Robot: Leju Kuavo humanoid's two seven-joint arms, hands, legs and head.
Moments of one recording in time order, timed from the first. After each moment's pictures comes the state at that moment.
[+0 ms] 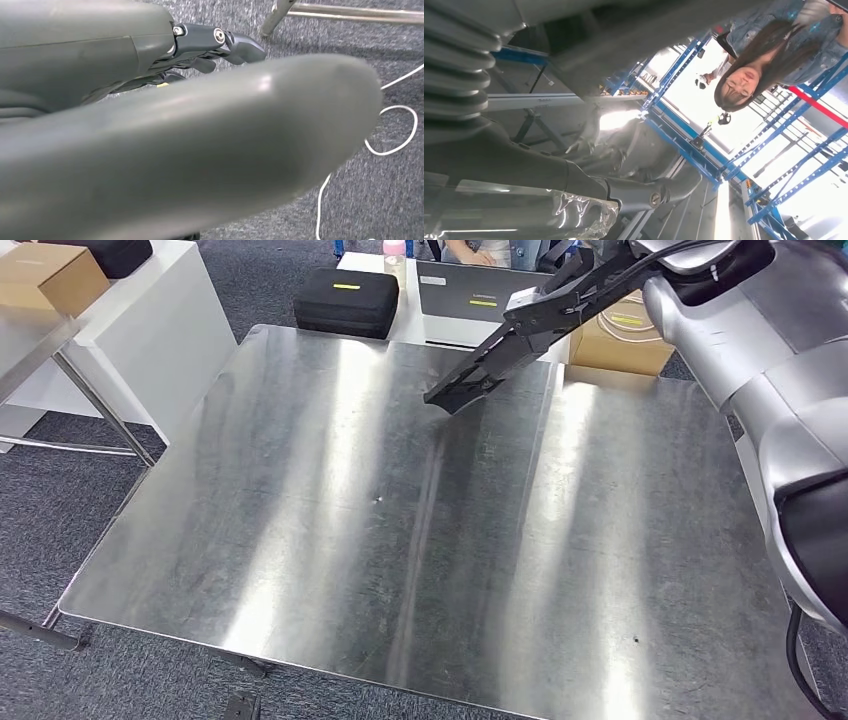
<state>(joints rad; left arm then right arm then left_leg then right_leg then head) -0.11 -0.11 0.02 -0.20 0.13 0.22 -0.46 -1.68 -0.06 1.06 -0.44 1.10 0.12 -0.19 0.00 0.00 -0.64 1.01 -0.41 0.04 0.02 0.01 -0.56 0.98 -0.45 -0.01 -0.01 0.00</state>
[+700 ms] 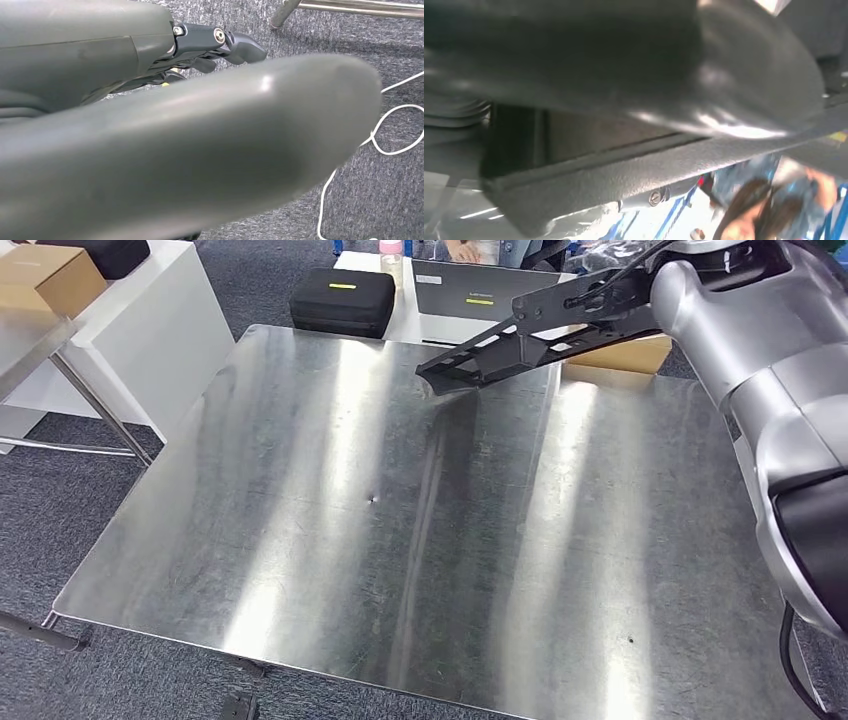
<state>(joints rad) -0.11 -0.10 0.07 -0.20 0.12 0.19 -0.43 -1.66 -0.03 0.91 -0.35 0.82 0.62 -0.06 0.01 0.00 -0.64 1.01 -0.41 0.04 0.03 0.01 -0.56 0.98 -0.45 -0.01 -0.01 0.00</state>
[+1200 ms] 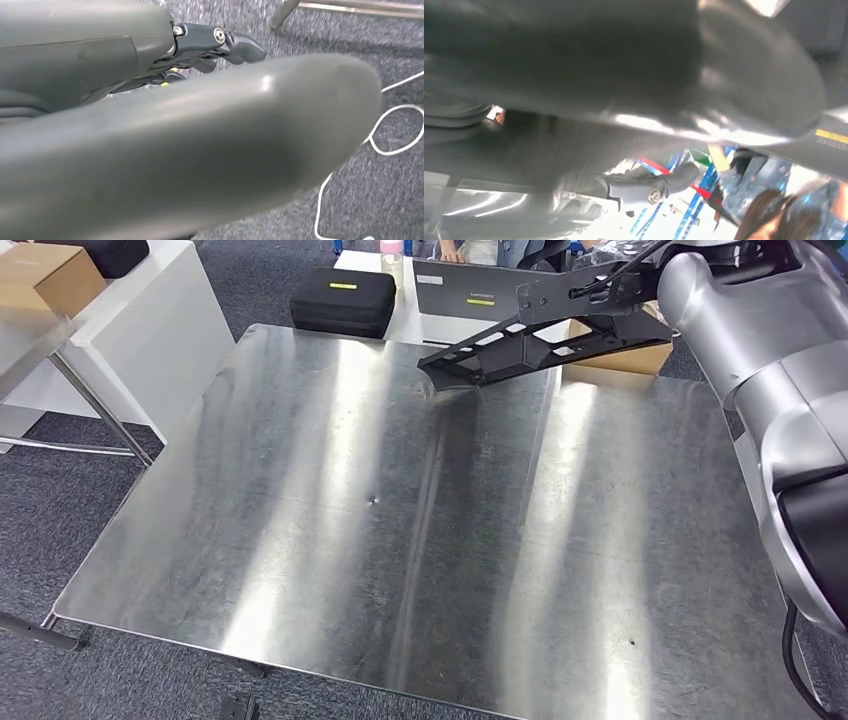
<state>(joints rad) -0.11 -0.11 0.08 -0.20 0.12 0.17 -0.43 -1.67 -0.04 0.88 -0.34 0.79 0.63 -0.02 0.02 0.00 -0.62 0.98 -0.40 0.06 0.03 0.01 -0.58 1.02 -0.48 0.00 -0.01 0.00</state>
